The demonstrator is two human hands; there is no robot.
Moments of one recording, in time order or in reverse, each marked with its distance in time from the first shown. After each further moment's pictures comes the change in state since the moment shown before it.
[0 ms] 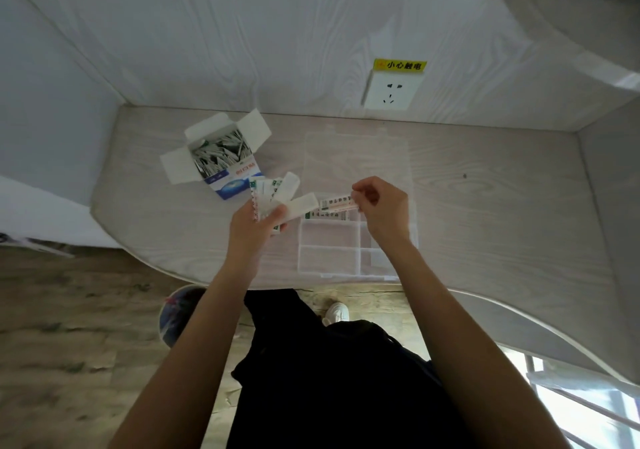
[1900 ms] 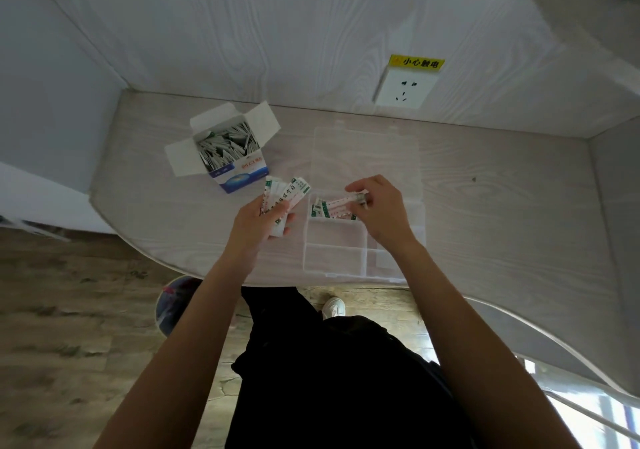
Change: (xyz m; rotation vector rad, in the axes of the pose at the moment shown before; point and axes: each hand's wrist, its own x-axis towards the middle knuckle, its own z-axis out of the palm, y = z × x) left_hand 0.013 -0.004 -0.006 -0.041 -0.093 -0.155; right_hand 0.011 0.007 0.010 -0.164 -0.208 -0.116
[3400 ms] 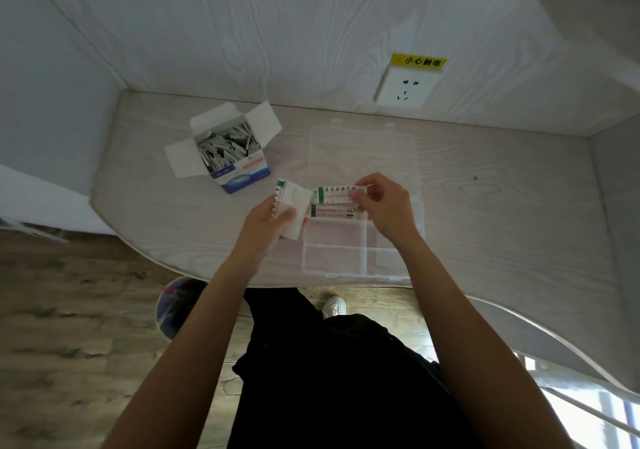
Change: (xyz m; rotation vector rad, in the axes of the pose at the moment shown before) left_hand -0.006 0.000 0.002 0.116 -0.120 0.034; right_hand 0.002 -0.003 -0.004 0.240 0.026 0.194
